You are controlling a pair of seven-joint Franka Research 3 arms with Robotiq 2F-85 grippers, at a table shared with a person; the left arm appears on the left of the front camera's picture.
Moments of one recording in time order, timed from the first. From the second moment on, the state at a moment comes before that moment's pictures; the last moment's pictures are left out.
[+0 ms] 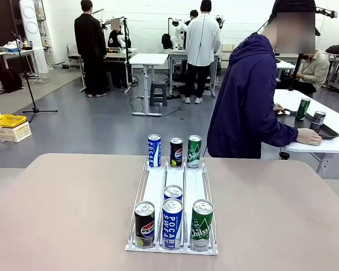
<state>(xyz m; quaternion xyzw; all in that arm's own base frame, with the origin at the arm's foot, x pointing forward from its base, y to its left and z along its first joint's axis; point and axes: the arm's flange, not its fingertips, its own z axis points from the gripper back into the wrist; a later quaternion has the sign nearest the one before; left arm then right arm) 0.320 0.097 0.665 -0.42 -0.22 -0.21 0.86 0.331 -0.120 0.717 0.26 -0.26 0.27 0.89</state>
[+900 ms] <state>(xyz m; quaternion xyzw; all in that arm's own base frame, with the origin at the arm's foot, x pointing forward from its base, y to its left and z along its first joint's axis) 0.320 0.098 0.665 -0.42 -0.22 -0.21 0.86 0.331 -0.120 0.717 0.26 -0.26 0.27 0.89</state>
